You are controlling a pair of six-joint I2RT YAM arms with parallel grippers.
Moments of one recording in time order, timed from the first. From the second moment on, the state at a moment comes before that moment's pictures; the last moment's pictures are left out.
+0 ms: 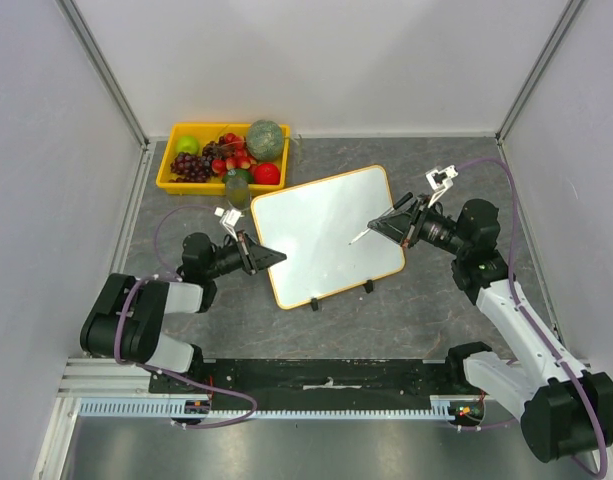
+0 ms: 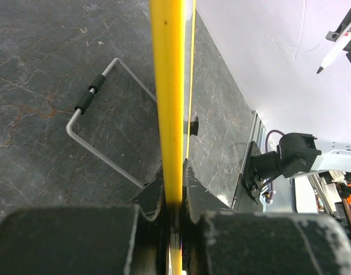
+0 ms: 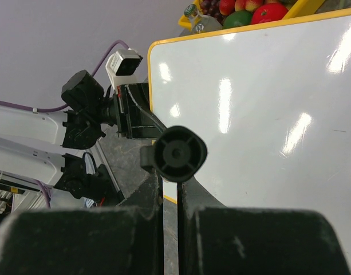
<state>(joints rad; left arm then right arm) -0.19 1.46 0.31 0.96 0.90 -0.72 0.21 0.96 0.66 0.22 -0.77 0.59</state>
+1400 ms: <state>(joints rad) -0.56 1.31 0.08 1.09 0.70 -0.78 0.21 0.94 0.67 0.20 -0.81 0.60</state>
